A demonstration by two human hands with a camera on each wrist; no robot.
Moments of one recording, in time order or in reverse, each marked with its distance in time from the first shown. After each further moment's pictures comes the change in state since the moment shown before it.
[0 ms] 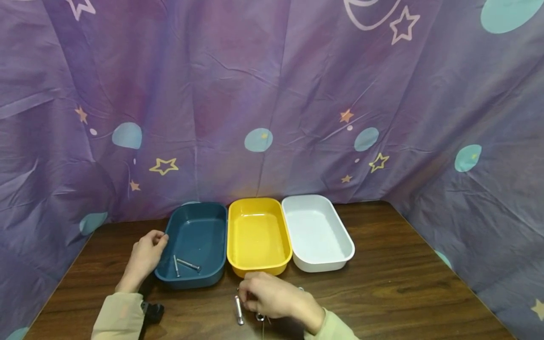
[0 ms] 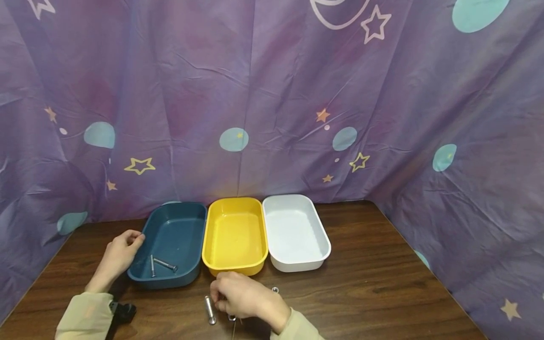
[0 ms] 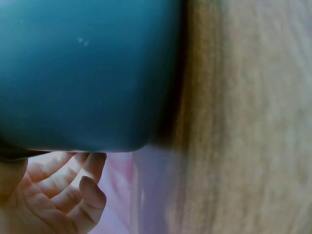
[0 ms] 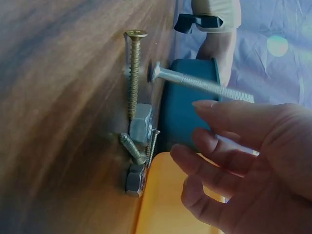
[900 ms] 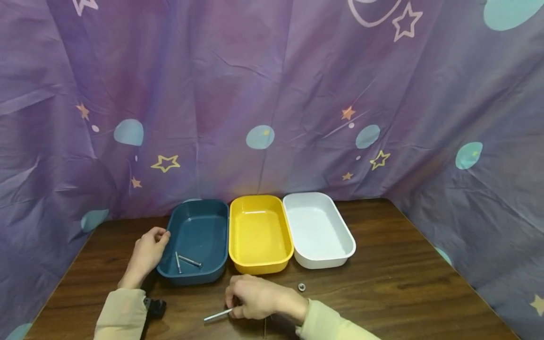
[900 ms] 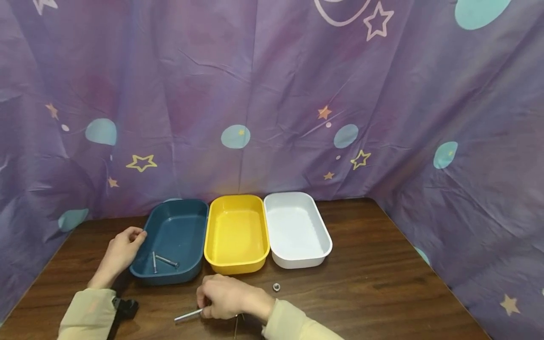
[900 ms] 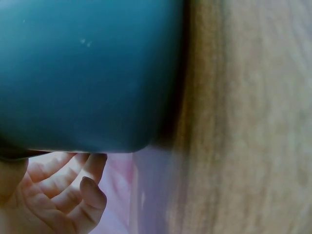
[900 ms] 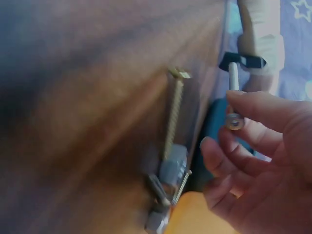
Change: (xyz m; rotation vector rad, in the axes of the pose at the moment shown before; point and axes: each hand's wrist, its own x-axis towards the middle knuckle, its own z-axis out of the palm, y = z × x) left_hand 0.000 -0.002 0.000 -0.004 -0.011 0.002; right_hand 0.028 -0.016 0.011 0.066 -0.156 0.032
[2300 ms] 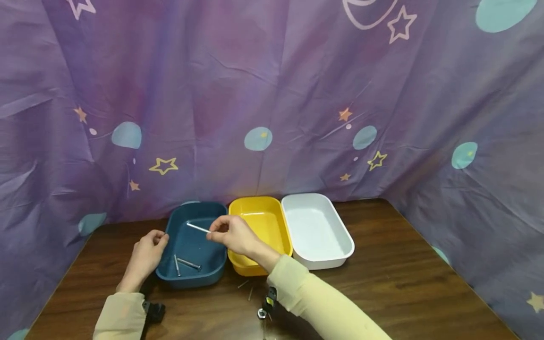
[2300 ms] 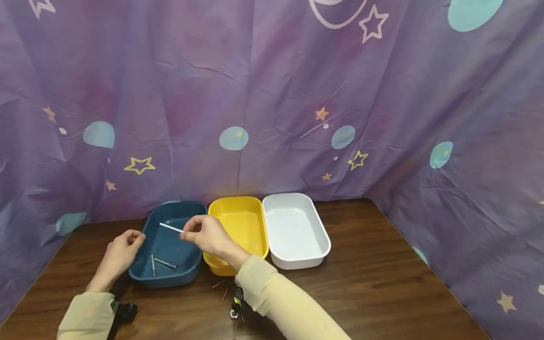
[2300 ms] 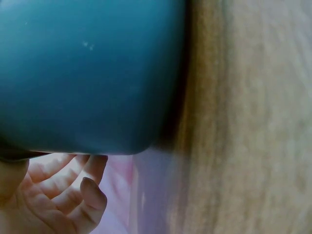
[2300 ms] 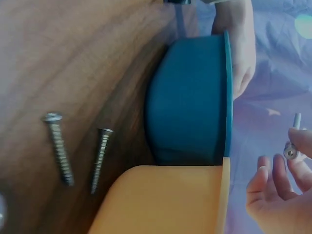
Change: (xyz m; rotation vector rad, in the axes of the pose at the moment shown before) left_hand -0.001 0.000 0.001 -0.014 -0.001 0.002; right_hand 0.082 0.036 -0.049 0.646 0.538 0.258
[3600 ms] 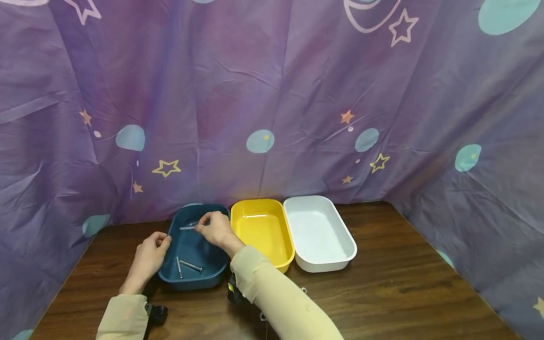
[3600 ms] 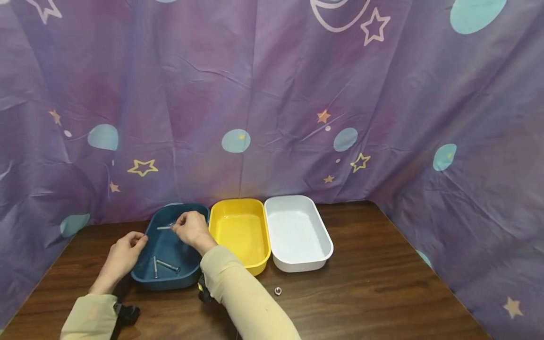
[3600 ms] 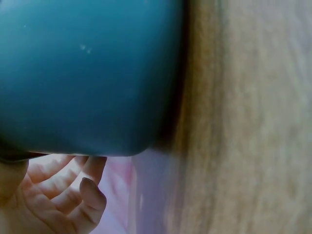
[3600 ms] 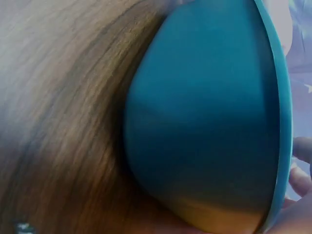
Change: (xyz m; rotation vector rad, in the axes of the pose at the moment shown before) left_hand -0.002 0.002 0.001 0.005 0.019 -0.010; right_hand 0.059 0.010 0.051 -0.163 0.131 0.237
